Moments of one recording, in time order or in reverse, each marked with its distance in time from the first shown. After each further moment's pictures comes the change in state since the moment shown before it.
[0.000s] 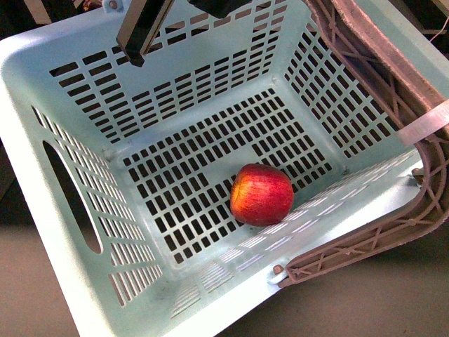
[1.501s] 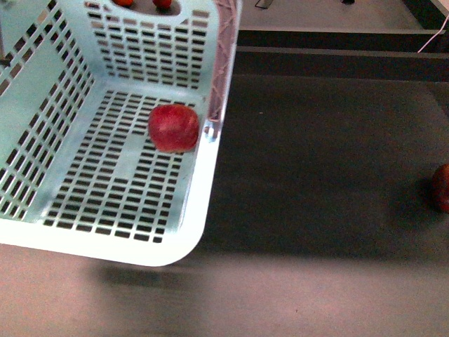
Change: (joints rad) left arm 0.315 0.032 -0.040 0.029 -0.428 -0.463; right arm 0.000 -0.195 0.000 -0.200 0.000 -0.002
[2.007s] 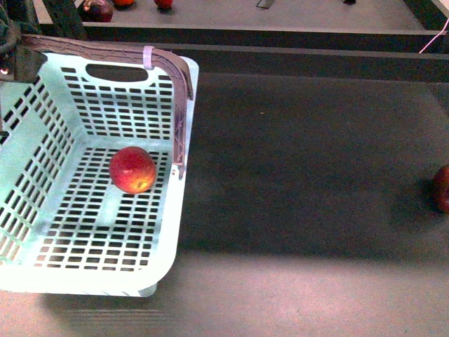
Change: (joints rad) left arm 0.113 0.164 -0.042 0.027 0.085 -0.051; right arm 0.000 0.000 0.000 0.000 0.000 0.000
